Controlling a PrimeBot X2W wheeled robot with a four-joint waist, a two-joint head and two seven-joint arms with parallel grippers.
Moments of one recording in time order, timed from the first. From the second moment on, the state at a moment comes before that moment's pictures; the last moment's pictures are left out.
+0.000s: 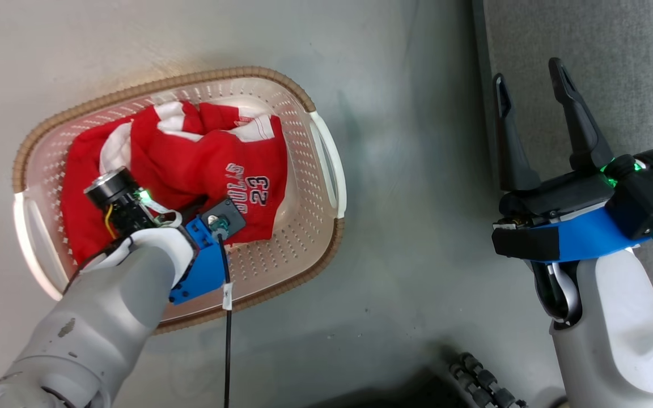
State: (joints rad) left arm -0.96 0.19 -1.18 1.29 -0.19 -0.13 -0.15; right arm -0.47 -0.05 0.08 0.08 0.09 0.13 -0.26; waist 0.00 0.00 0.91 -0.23
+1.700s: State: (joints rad) left arm -0.62 0.16 -0.80 0.67 -0.27 -0.10 -0.26; right arm -0.13 -0.07 0.09 0.21 0.05 0.13 -0.26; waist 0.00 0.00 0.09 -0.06
